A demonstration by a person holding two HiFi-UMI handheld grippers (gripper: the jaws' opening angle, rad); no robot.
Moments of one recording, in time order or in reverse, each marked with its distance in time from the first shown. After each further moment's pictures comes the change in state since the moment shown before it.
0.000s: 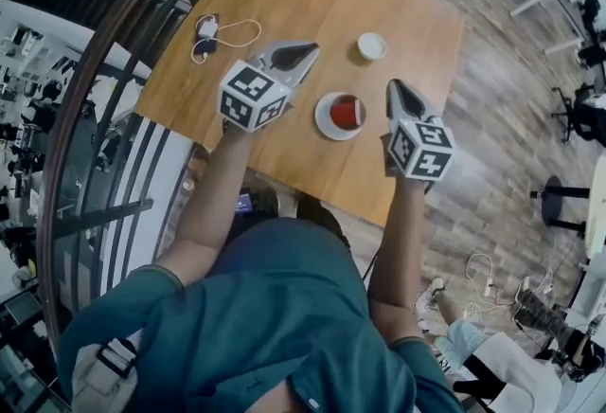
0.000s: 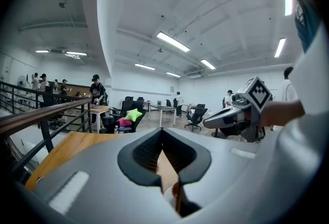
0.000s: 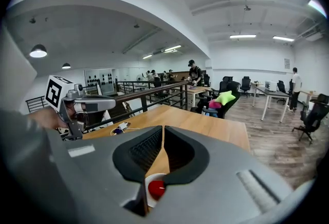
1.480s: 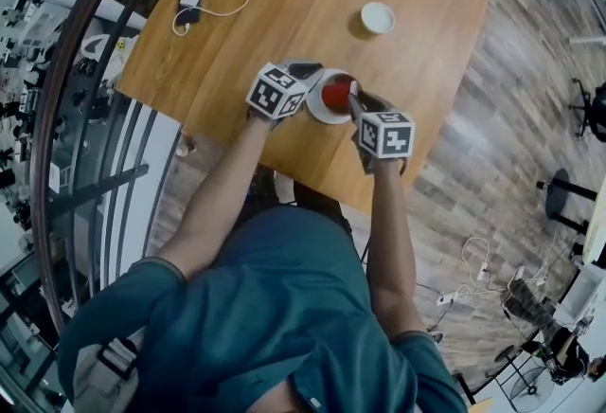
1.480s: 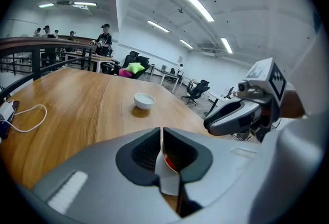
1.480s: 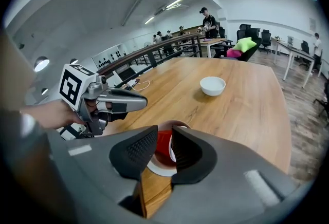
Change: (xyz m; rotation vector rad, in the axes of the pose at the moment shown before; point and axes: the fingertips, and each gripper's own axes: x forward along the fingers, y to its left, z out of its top) left arm 0.096 -0.008 -0.241 -0.269 0.414 -0.032; right arm 0.103 0.000 -0.200 0.116 0.453 0.230
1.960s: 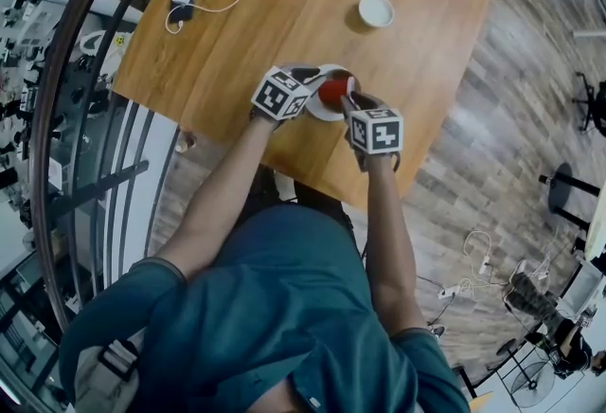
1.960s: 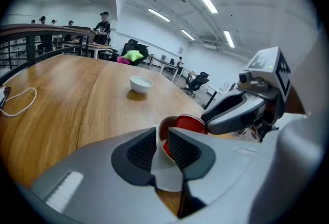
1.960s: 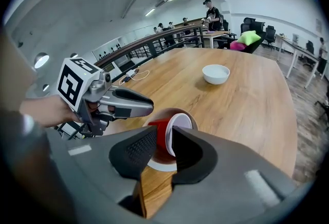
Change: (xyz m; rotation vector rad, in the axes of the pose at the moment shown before) left arm 0.033 -0.008 -0.051 -0.026 0.113 -0.028; right arm 0.027 -0.004 -0.033 -0.014 0.078 0.016
